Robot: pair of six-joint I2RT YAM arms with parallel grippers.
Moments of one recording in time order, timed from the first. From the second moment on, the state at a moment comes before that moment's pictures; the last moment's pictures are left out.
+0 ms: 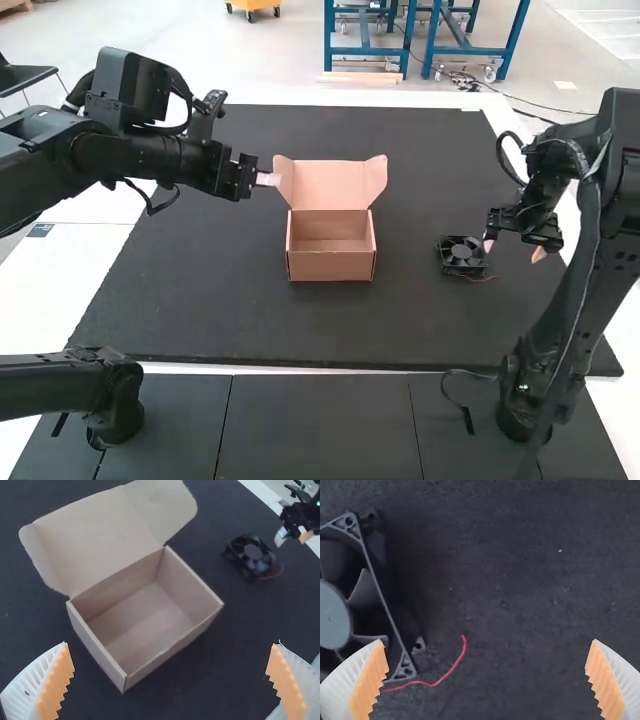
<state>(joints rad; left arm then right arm) -0.44 0.96 1.01 -0.63 0.31 -0.04 -0.22 1.80 1.18 -0.84 0.01 0.01</state>
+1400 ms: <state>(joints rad) -0.44 0.96 1.05 -0.63 0.31 -0.08 -0.18 1.96 1.26 -0.86 0.00 0.01</state>
